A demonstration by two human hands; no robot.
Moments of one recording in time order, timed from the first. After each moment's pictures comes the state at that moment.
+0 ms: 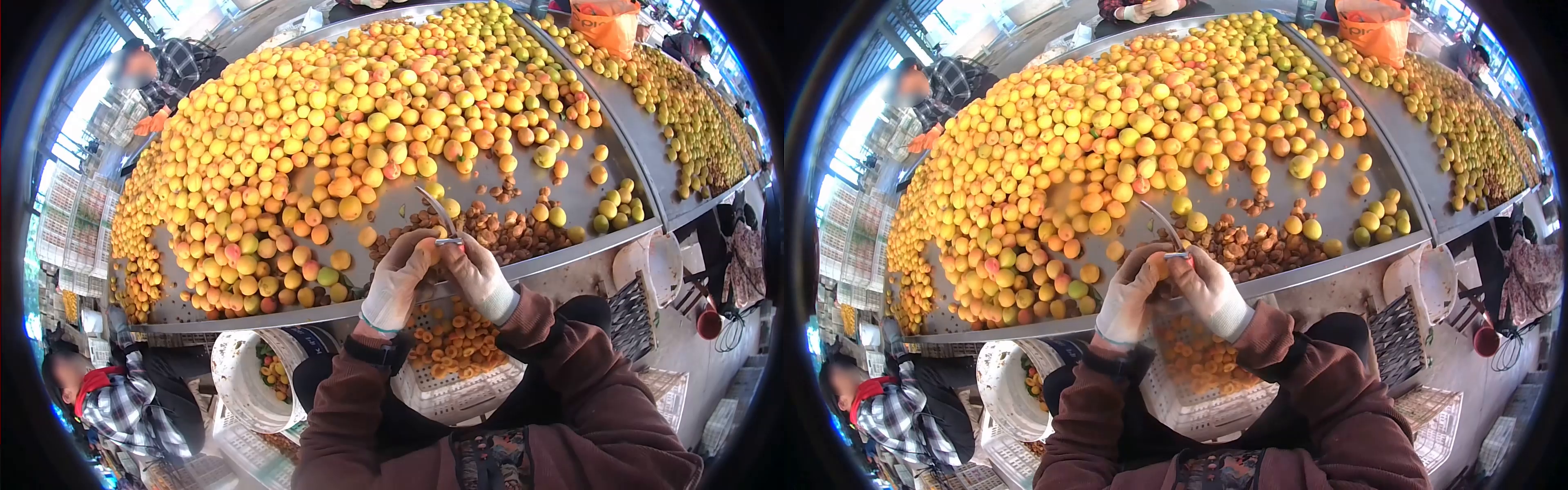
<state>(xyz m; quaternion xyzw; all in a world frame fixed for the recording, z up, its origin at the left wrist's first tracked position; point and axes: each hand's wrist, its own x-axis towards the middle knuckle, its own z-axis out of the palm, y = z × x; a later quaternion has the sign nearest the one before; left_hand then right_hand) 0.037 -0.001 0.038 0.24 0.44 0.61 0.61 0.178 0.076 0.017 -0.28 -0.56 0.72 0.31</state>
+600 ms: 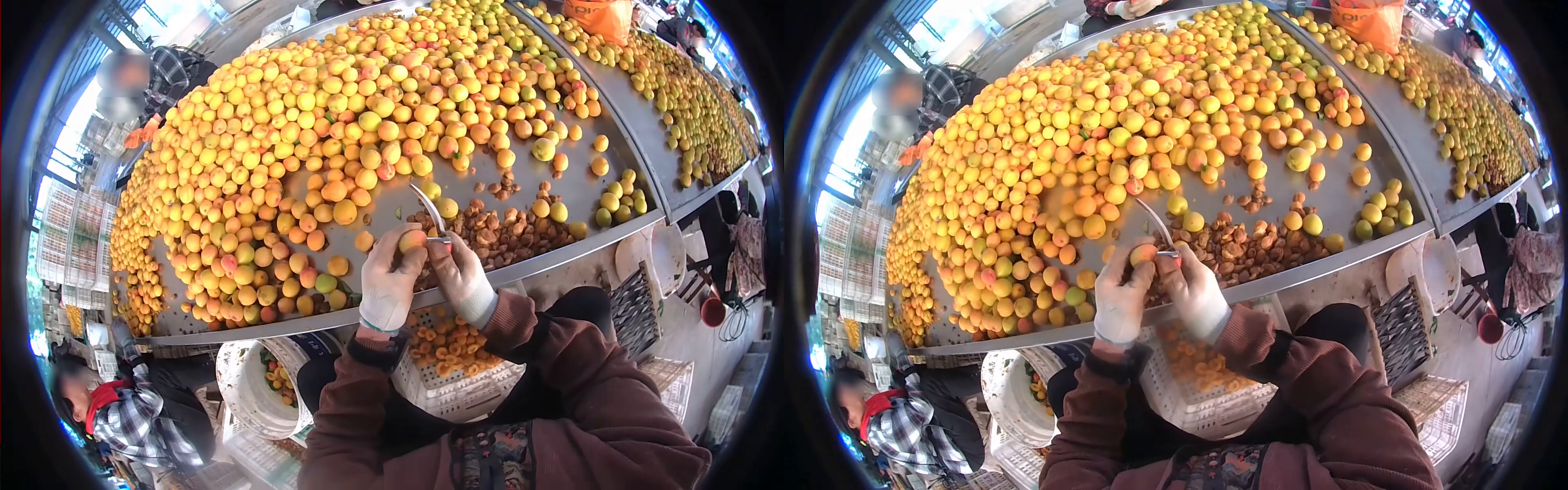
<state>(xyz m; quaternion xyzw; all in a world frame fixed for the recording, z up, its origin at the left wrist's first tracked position) 0.034 0.014 0.032 0.43 0.65 0.56 0.28 0.154 0.071 0.002 -0.35 -0.58 0.65 0.35</state>
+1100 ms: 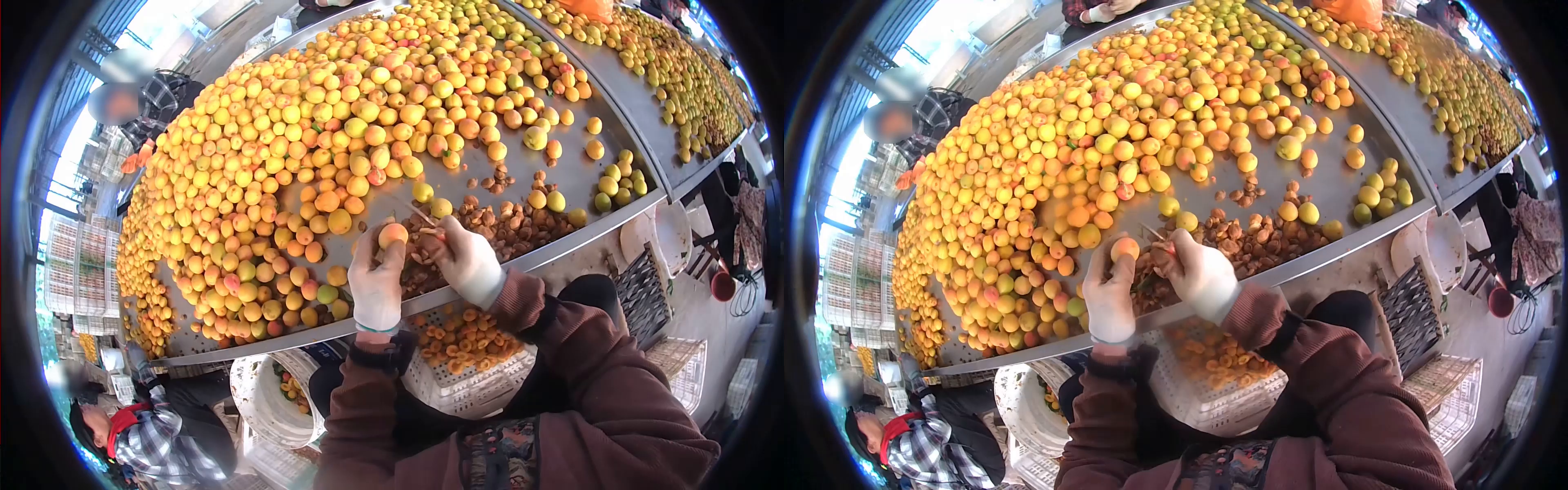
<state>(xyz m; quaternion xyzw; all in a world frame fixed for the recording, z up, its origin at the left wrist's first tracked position) 0.029 0.028 0.029 0.33 0.63 0.62 0.33 0.160 0.102 0.004 -0.38 -0.81 0.35 0.27</state>
